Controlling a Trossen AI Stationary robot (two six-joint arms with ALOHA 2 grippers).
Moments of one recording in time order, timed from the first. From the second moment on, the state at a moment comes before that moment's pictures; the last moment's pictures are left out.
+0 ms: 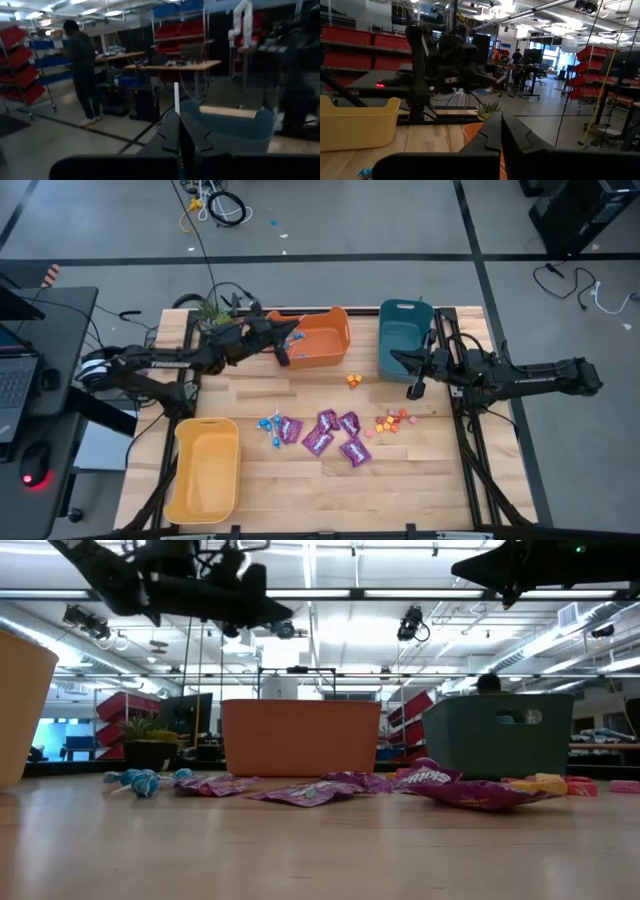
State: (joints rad) left arm 0.37 1.28 0.60 0.80 -0.14 0.10; right arm -0.03 0.58 0.33 0.39 0.29 -0.16
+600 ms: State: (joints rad) left arm 0.48 1.44 0.66 0.55 -0.12 0.02; right arm -0.03 0.58 0.33 0.38 0.29 -0.16
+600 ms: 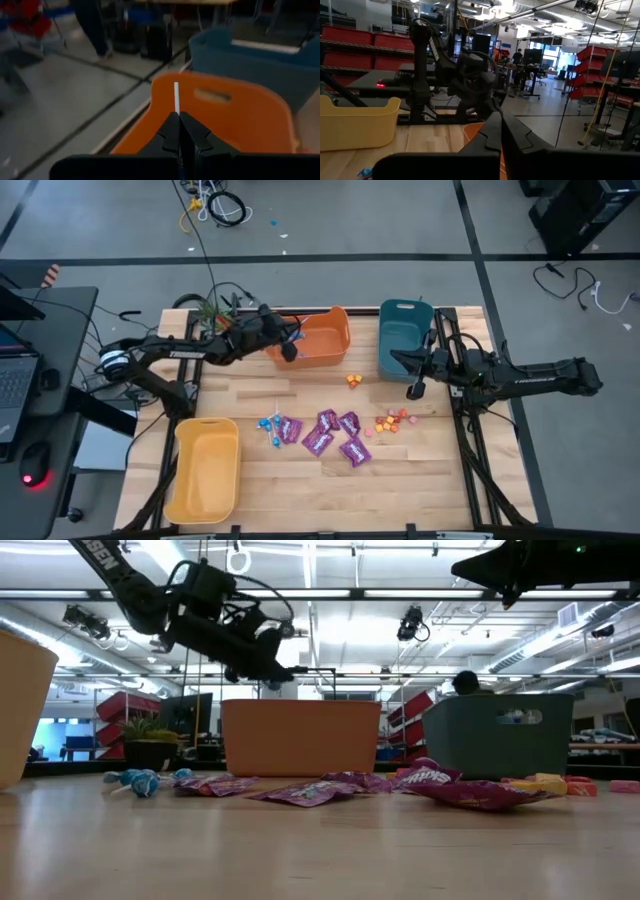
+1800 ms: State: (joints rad) left arm 0.54 1.44 0.66 0.28 -0.19 -0.24; right arm -0.03 0.58 0.33 0.39 0.29 -0.16
